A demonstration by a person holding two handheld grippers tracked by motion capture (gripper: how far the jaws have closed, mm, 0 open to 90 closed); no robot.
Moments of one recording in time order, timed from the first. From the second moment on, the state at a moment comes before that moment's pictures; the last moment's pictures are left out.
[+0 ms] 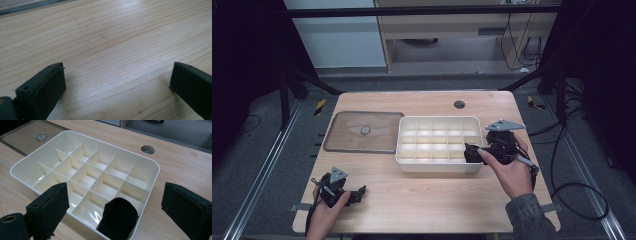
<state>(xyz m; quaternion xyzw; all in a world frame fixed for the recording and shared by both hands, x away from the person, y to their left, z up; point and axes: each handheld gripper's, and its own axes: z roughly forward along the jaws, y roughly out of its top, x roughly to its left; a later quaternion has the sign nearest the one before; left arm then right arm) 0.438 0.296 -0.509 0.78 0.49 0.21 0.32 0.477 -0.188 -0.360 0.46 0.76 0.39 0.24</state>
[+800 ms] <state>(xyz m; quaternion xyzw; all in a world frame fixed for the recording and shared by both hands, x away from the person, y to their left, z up) 0.437 0.295 -0.509 0.78 0.49 0.21 0.32 0.442 -0.233 -0.418 0.46 0.76 0.38 0.24</state>
